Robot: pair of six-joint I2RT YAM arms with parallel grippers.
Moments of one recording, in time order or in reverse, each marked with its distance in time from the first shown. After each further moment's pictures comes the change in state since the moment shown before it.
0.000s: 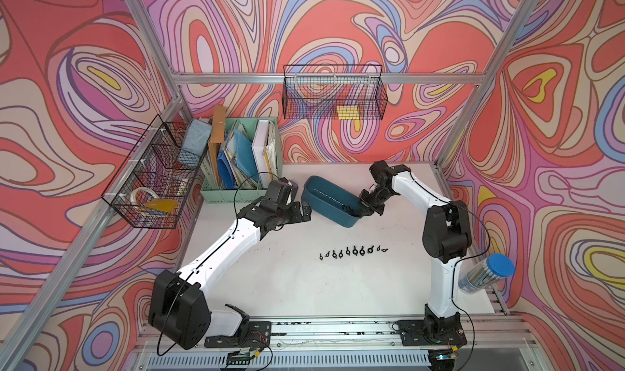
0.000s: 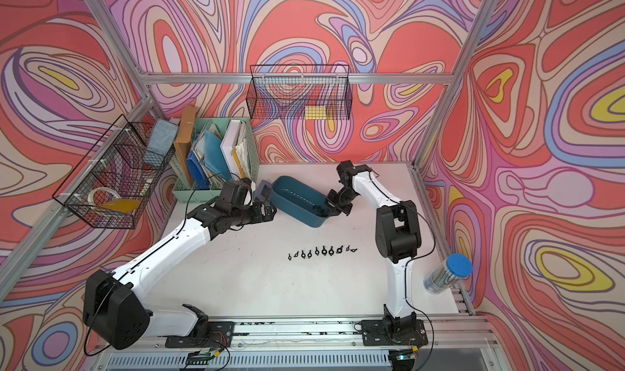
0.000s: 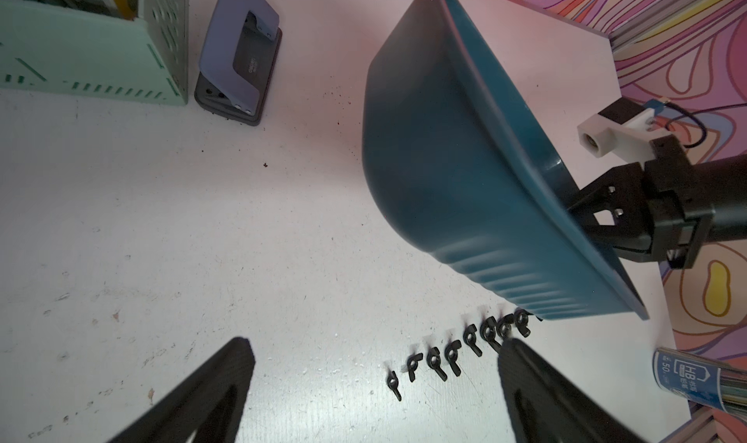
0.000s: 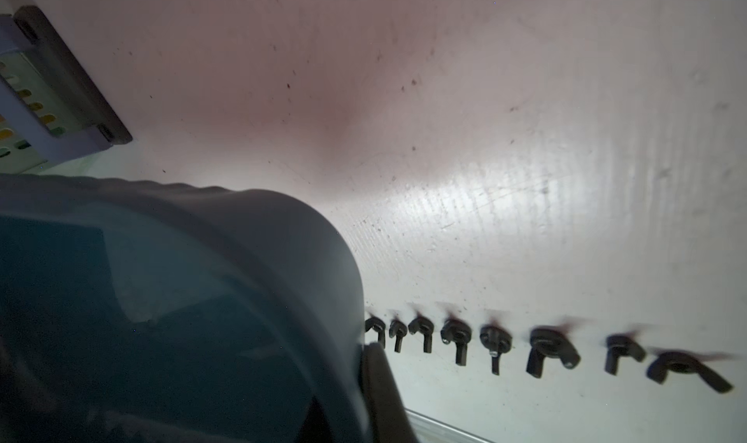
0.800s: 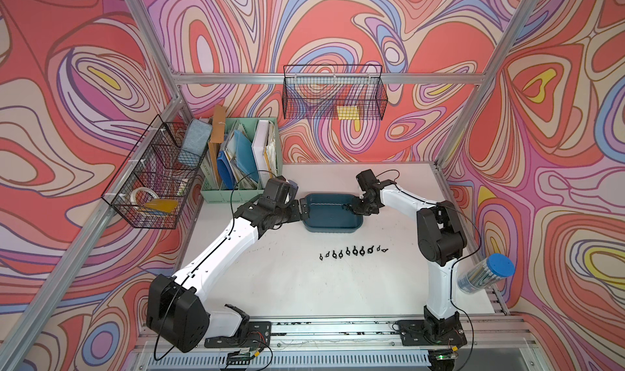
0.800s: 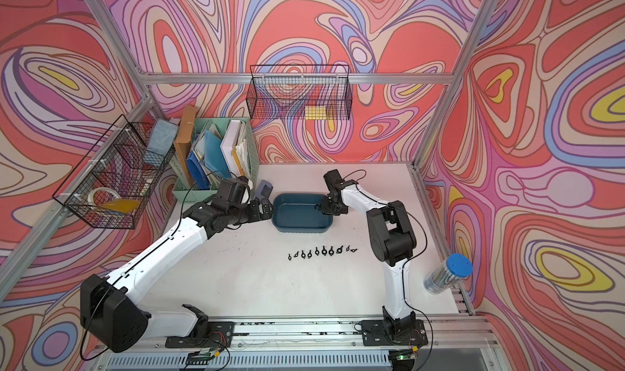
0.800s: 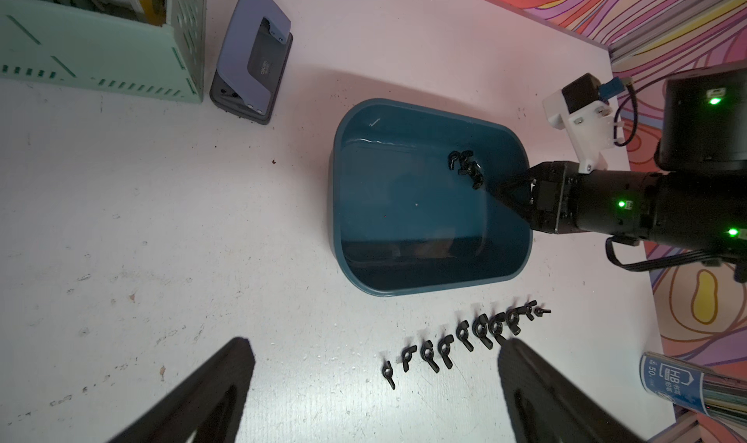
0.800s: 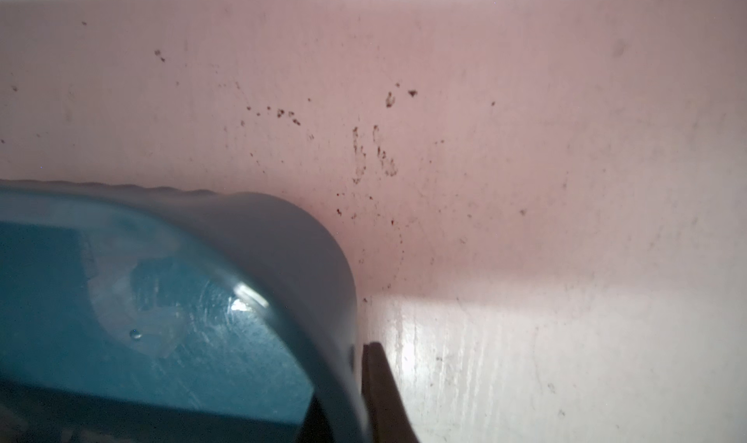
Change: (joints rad) left arm 0.000 -0.011 0.051 -0.070 -0.011 -0.027; right arm 0.099 -0.011 -0.222 0.465 0.437 -0.328
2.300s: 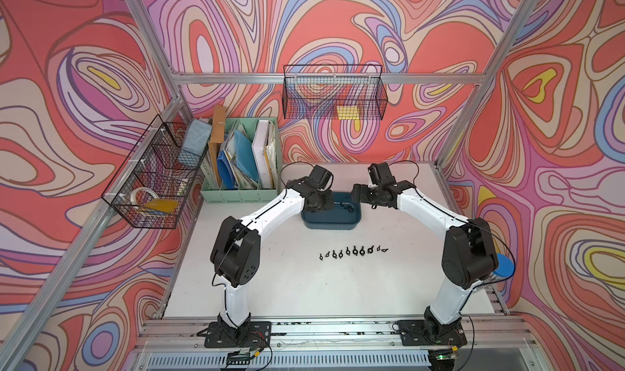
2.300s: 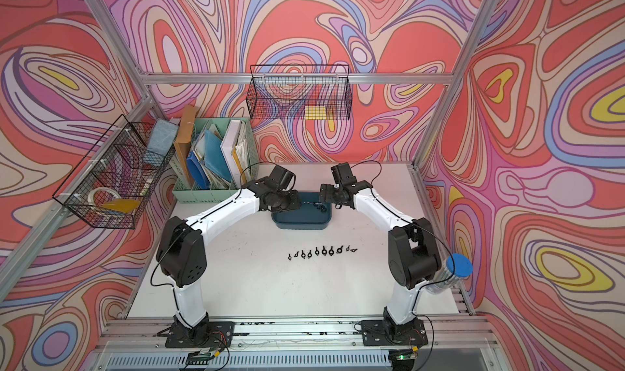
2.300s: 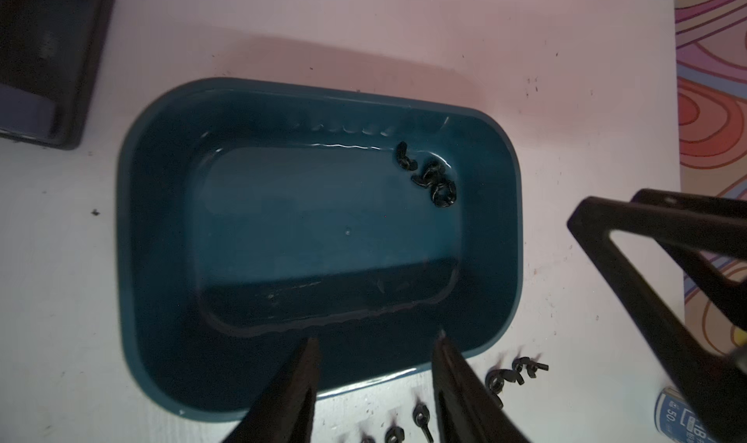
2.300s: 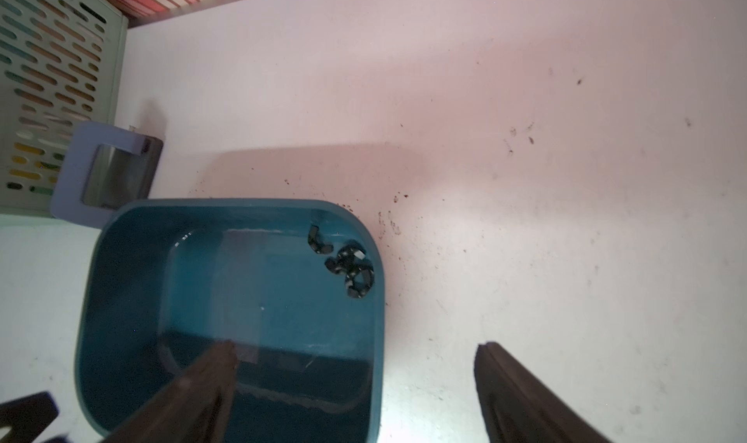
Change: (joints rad) left arm -0.158 0.592 0.467 -0.040 -0.021 -0.088; right arm -0.003 -0.311 -0.165 0.151 0.055 0.068
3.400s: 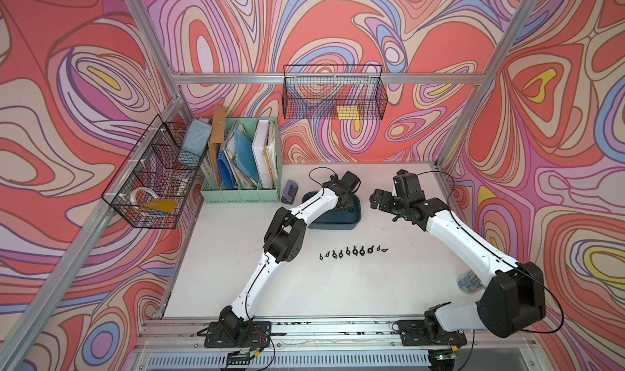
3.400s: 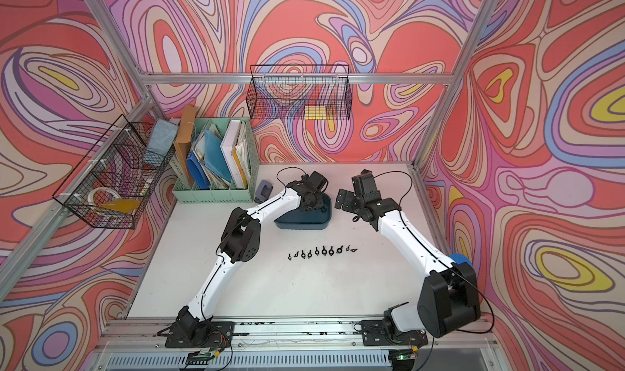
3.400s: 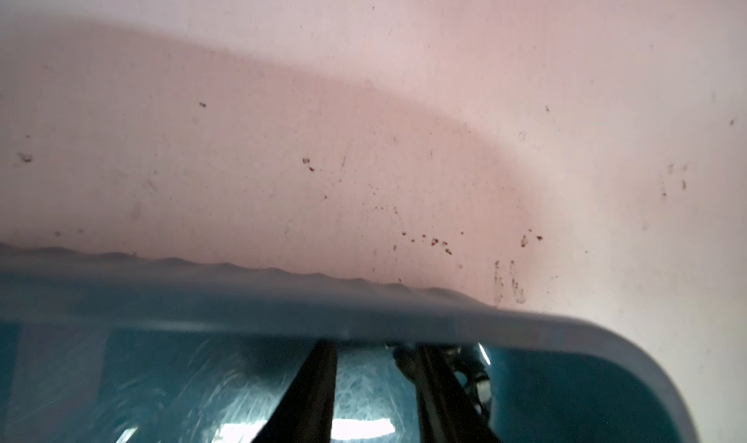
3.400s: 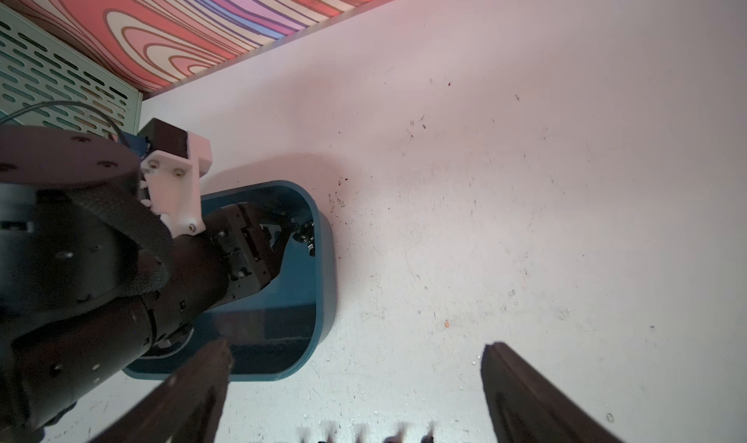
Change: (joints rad) left arm -0.072 0.600 0.610 -0.108 -0.201 -0.175; right arm -0.050 -0.358 -0.258 -0.002 0.069 0.071
